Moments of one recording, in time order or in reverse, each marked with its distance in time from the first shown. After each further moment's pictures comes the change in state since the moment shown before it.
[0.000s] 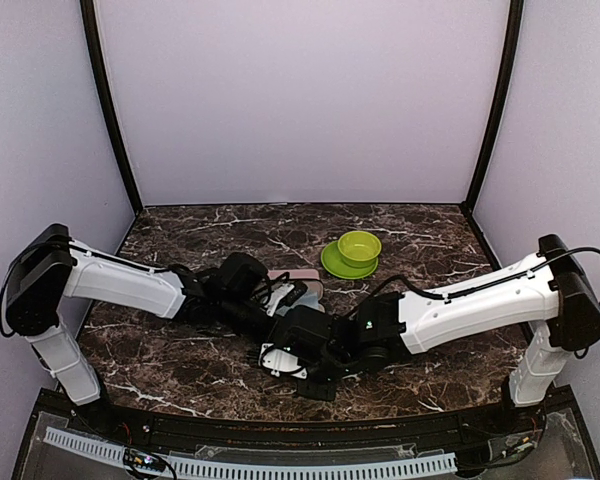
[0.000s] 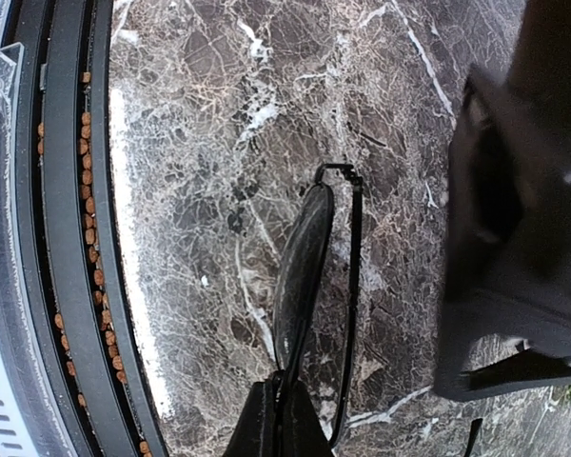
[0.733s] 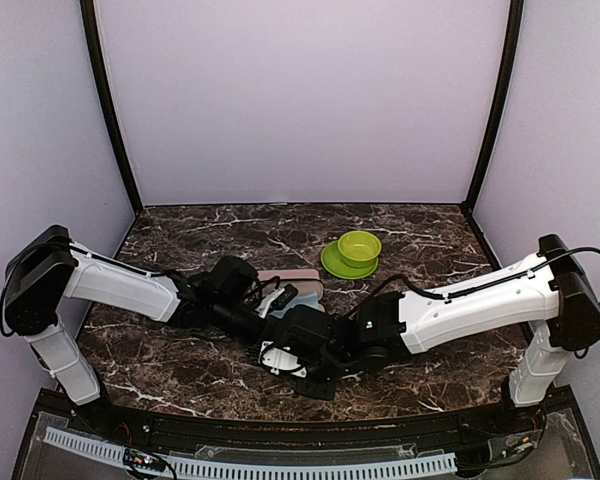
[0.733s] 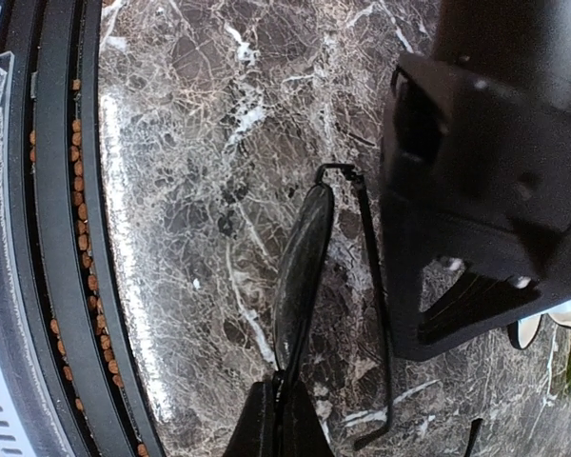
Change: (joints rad) left arm 0.030 -0.016 -0.077 0.077 0.090 -0.117; right arm 0.000 0.000 0.002 0.000 0.016 0.015
